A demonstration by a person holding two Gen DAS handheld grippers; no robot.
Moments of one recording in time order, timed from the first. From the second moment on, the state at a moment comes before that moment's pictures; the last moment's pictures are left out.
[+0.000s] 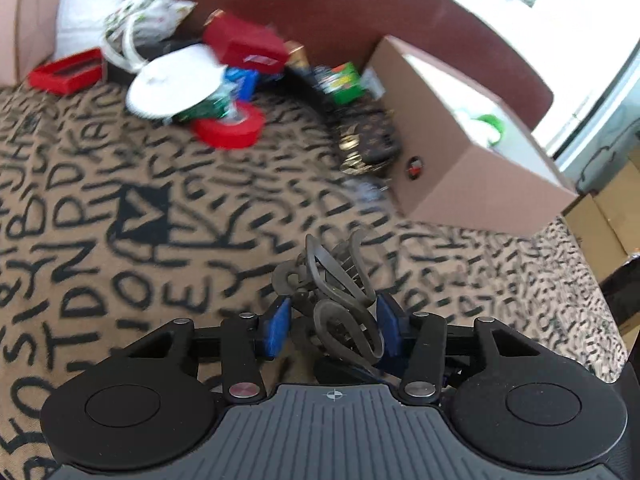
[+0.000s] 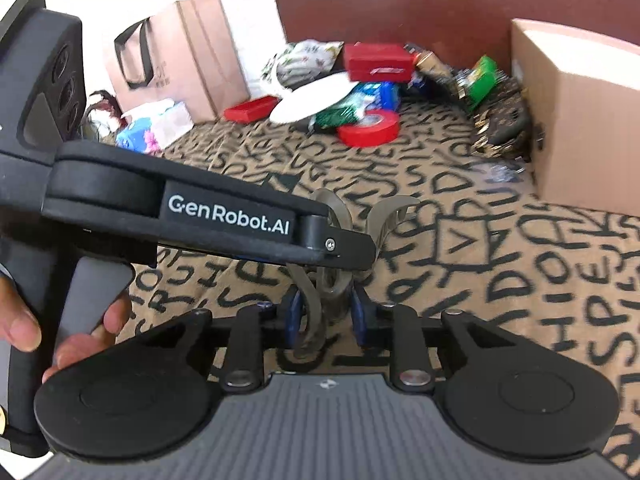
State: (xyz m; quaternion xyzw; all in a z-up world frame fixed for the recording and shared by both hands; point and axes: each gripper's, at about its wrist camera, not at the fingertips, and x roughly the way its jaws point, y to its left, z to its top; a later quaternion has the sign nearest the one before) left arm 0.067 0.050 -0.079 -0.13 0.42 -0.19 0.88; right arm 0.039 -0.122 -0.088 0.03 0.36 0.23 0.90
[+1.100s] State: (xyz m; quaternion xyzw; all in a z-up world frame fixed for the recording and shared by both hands) left arm 0.249 -0.114 0.036 -0.16 0.29 -0.28 0.90; right arm 0.175 -0.285 0.032 0.02 0.19 0.15 0.97
